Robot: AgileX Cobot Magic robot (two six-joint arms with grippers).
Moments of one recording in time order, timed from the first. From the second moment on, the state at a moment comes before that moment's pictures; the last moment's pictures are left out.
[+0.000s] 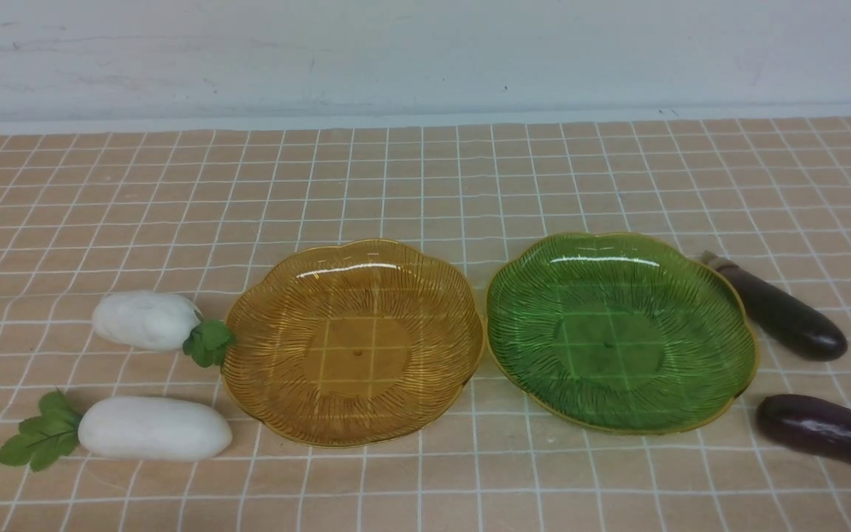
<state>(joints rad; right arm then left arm) 0.08 -0.01 0.03 -0.14 0.38 0.07 -0.07 -0.01 0.03 -0.10 0.38 -0.11</state>
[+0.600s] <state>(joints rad) 0.08 -0.01 0.03 0.50 0.22 0.36 -0.07 -0.01 -0.02 -0.71 0.35 -0.37</state>
